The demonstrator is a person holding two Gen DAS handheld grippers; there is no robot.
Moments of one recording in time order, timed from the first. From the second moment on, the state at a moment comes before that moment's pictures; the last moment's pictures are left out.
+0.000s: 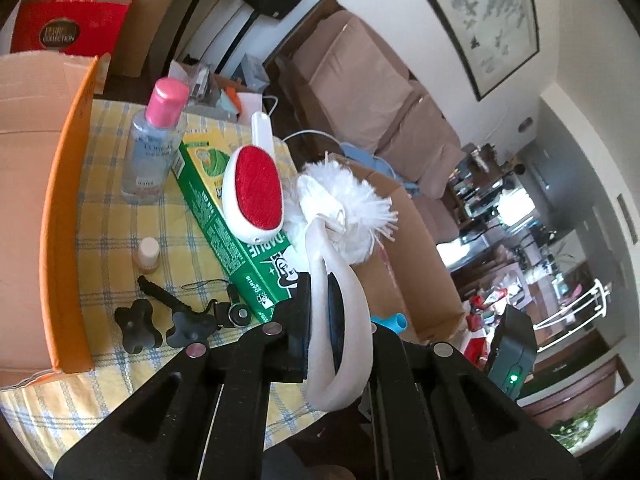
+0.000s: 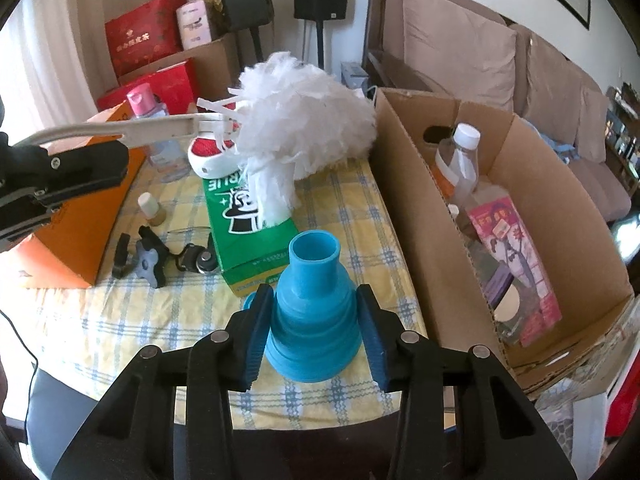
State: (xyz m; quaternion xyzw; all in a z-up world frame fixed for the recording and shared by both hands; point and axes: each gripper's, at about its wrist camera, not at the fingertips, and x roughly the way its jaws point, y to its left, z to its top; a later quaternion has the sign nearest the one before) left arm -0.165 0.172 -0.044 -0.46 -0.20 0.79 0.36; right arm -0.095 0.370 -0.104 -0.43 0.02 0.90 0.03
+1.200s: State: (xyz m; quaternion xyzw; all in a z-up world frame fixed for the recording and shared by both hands) left arm -0.135 -0.021 0.022 -0.36 -0.27 0.85 0.29; right arm -0.100 0.249 -0.024 -0.38 -0.05 0.92 -0.07
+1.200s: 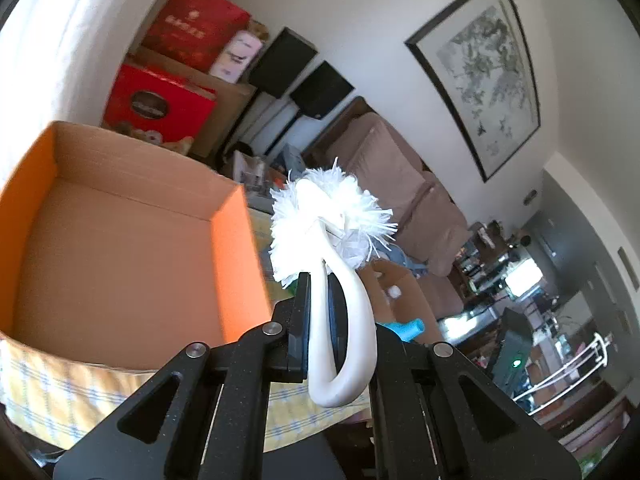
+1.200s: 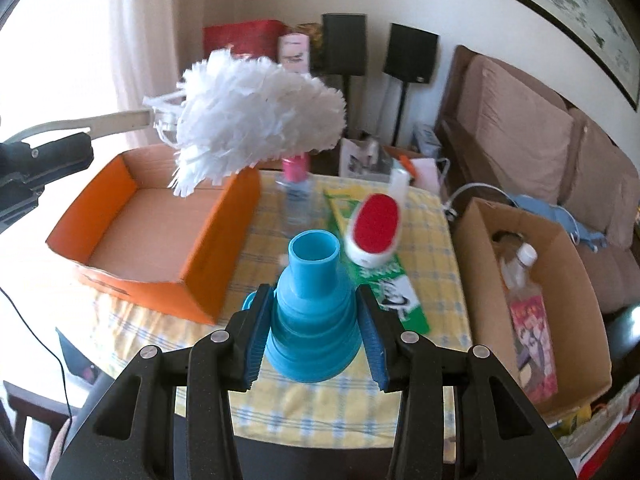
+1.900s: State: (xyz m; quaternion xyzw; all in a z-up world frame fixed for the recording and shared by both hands) left arm -0.135 -0.114 -0.007 -0.38 -0.27 0.85 0.23; right arm -0.140 0.153 -0.035 -0.40 -0.07 0.90 -0.17
